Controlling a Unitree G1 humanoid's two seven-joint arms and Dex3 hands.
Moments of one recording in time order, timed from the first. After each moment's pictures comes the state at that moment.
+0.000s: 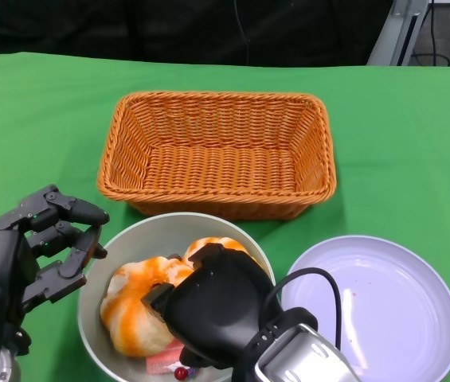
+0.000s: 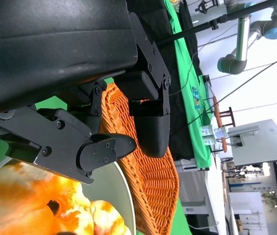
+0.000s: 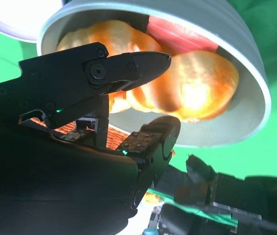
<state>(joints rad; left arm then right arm) -0.06 0.10 0.16 0.20 -0.13 -0.34 -0.18 -0.25 0.01 0.84 -0.21 -1.46 0.20 0.44</state>
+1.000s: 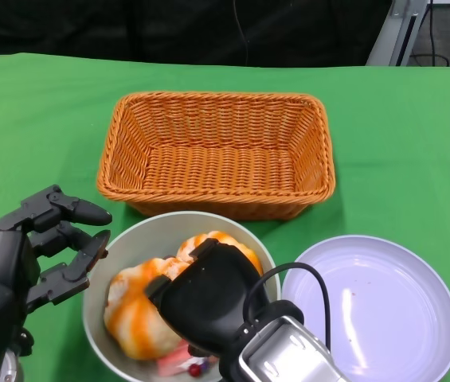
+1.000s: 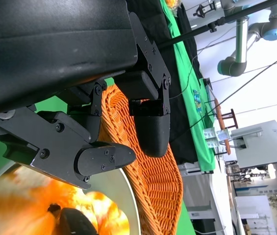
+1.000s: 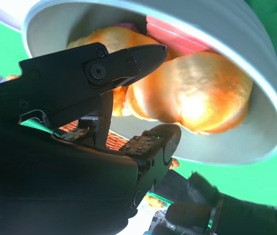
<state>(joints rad) -0.05 0.09 0.16 0.18 -0.09 -0.34 -0.15 -0.31 0.04 0.86 -0.07 -1.54 0.21 0.41</state>
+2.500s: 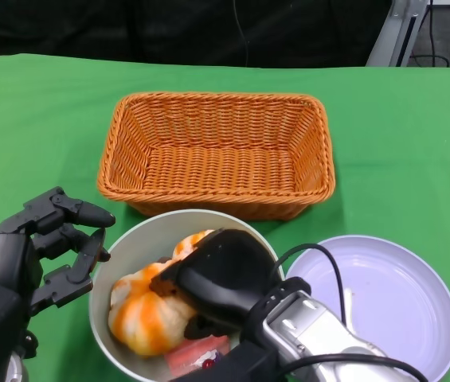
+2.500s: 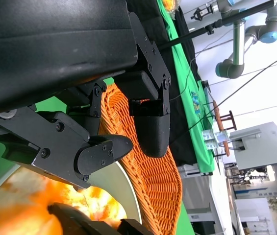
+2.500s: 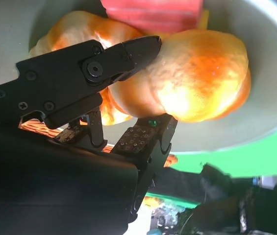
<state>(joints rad) -0.04 0.08 0.15 0.18 -0.07 -0.36 -0.13 -0.40 0.00 0.76 0.16 -1.15 0.07 0.08</state>
